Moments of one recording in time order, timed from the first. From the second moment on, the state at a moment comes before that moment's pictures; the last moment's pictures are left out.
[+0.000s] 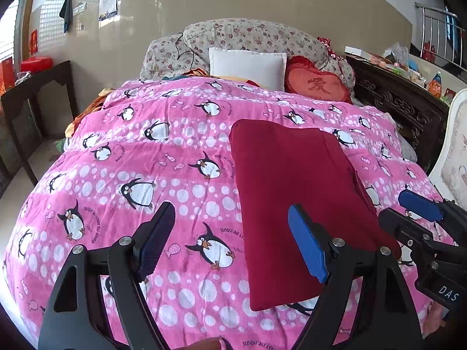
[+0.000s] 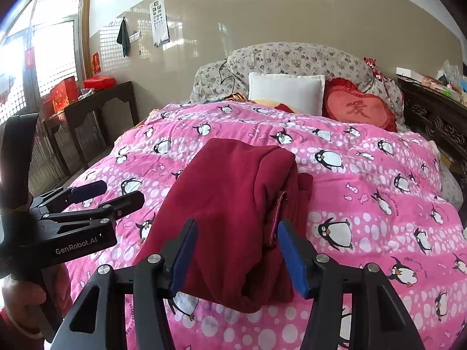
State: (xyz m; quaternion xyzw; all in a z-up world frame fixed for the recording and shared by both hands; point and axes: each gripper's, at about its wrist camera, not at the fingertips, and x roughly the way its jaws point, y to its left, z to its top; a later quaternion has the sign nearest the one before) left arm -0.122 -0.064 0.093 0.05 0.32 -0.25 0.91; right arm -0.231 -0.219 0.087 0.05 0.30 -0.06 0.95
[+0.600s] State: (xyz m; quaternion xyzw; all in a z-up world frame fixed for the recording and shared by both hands) left arm -0.123 -0.070 0.089 0.05 0.33 -0.26 0.91; right arm -0.230 -0.221 0.084 0.05 0.31 -0.05 0.95
